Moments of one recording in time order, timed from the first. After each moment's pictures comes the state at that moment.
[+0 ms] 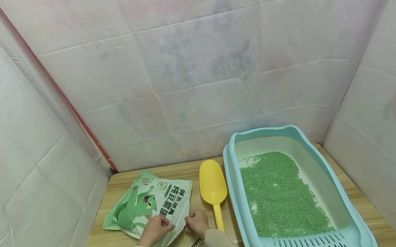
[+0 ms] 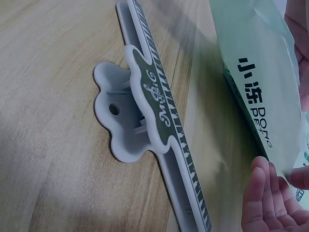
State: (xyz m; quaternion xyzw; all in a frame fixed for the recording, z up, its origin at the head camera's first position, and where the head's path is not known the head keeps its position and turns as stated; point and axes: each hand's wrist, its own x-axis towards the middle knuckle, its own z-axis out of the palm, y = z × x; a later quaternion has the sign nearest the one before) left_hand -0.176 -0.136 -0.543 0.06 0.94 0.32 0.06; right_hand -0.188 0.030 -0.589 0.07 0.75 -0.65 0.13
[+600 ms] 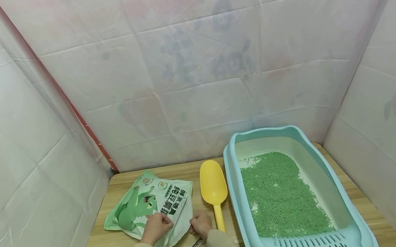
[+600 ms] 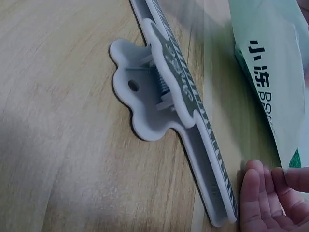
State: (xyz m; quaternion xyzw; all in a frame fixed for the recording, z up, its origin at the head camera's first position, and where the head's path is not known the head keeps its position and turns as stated) left_hand -0.181 -0.132 -0.552 0.07 0.95 0.30 -0.02; right_hand -0.189 0.036 -0.600 0.10 0.74 -0.65 0.15
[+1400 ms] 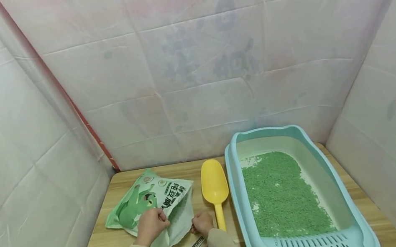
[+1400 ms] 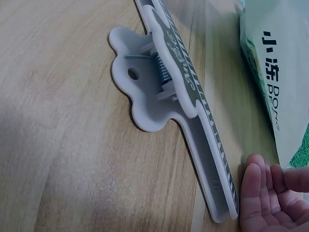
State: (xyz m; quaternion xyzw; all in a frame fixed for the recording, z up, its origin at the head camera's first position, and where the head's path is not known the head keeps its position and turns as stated) left_hand -0.169 -0.135 -0.520 0.07 0.97 0.22 -0.12; right_hand -0.191 0.038 -0.603 0.10 0.75 -0.63 0.14
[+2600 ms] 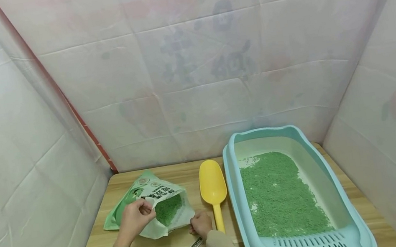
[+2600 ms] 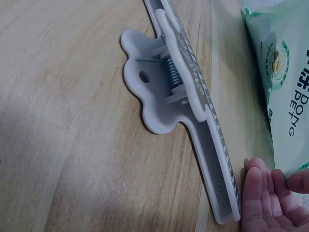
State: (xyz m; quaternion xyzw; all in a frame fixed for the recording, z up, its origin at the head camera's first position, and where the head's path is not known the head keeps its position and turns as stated) left_hand -0.171 -0.161 -0.475 0.08 0.93 0.34 -0.13; right_hand -0.187 0.041 -0.608 0.09 0.75 -0.63 0.14
